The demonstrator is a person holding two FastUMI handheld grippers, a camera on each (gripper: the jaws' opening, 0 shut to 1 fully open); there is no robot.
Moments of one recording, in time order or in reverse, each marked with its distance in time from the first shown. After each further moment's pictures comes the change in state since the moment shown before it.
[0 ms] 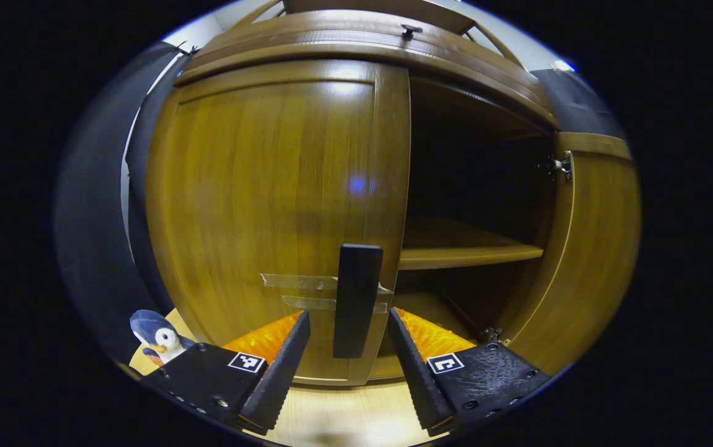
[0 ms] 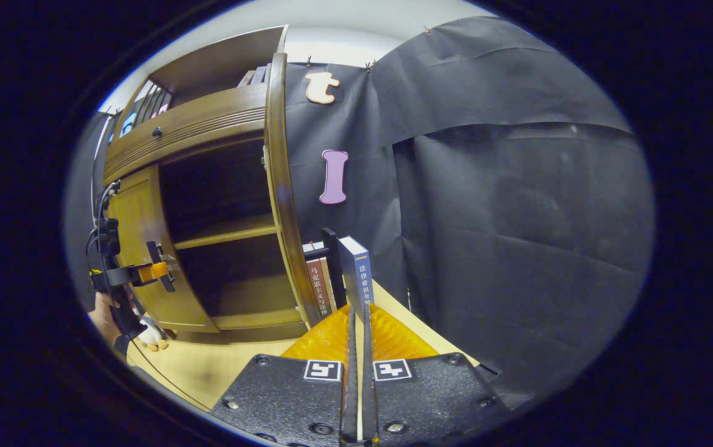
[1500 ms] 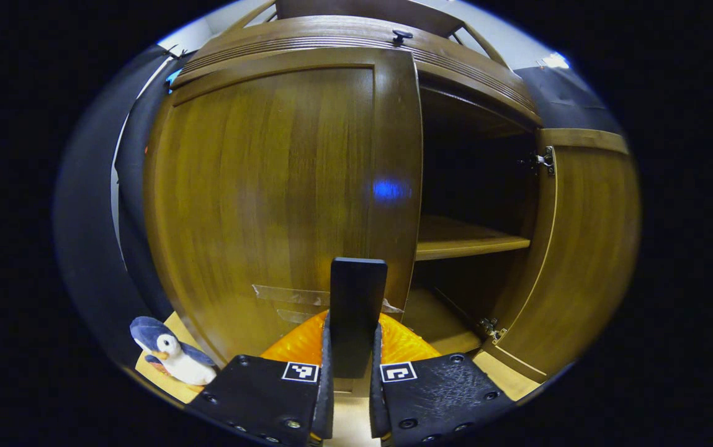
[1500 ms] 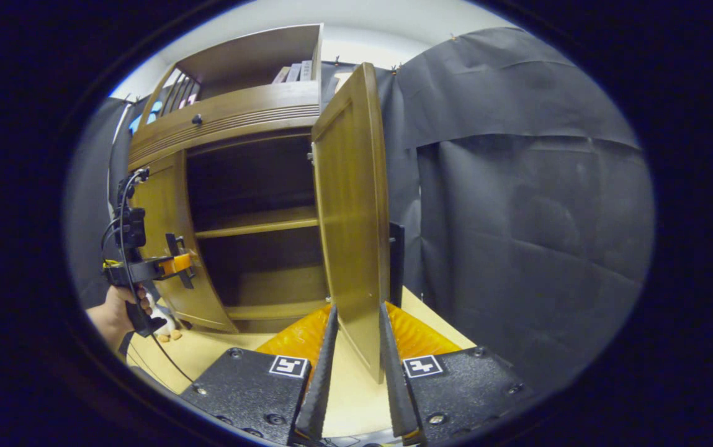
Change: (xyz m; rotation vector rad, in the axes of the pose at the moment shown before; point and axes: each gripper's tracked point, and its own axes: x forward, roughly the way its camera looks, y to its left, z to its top) left arm -0.028 0.003 -0.004 0.021 -0.026 -0.071; right arm -0.029 0.067 -0.014 -0.076 0.011 0.091
